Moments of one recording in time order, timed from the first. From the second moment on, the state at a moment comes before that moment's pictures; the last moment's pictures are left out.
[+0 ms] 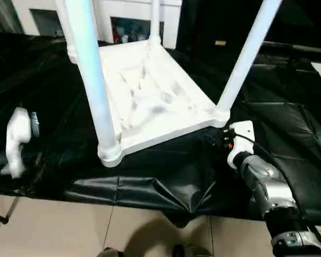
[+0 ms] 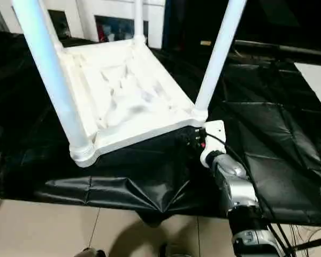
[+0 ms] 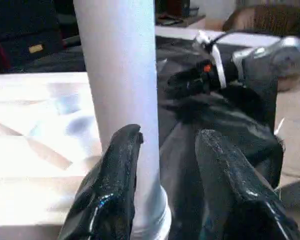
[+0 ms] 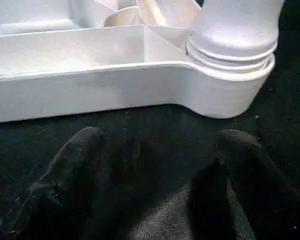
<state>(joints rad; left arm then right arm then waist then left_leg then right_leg) -0.27 0.79 0.15 0.21 -0.56 0.13 -1.33 -0.41 -0.22 -0.03 0.53 0.18 0.16 0.33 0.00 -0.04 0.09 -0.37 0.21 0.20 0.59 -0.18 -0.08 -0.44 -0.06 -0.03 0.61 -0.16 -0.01</state>
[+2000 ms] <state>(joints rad) -0.58 0.20 -0.21 0.27 -0.40 0.26 -1.12 -0.49 -0.19 0.01 0.67 0.11 0.10 0.41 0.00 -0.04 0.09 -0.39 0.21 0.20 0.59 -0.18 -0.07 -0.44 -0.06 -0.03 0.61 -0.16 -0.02</state>
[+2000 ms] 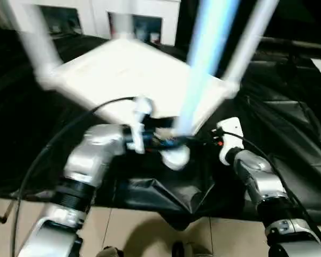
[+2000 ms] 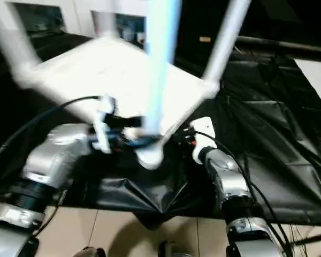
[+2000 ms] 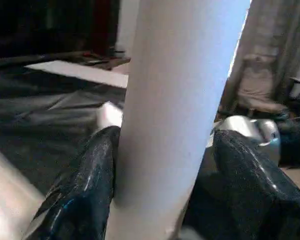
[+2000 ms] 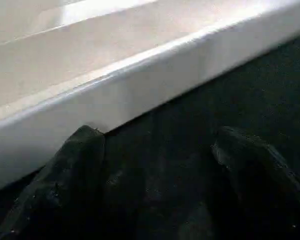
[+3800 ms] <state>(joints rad) -0.82 0.35 -0.38 0.96 0.08 -0.32 -1.15 -0.31 -0.63 0.17 0.19 0.15 0.19 1.10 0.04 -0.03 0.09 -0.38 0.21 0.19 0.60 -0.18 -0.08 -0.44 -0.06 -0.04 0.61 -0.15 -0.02</state>
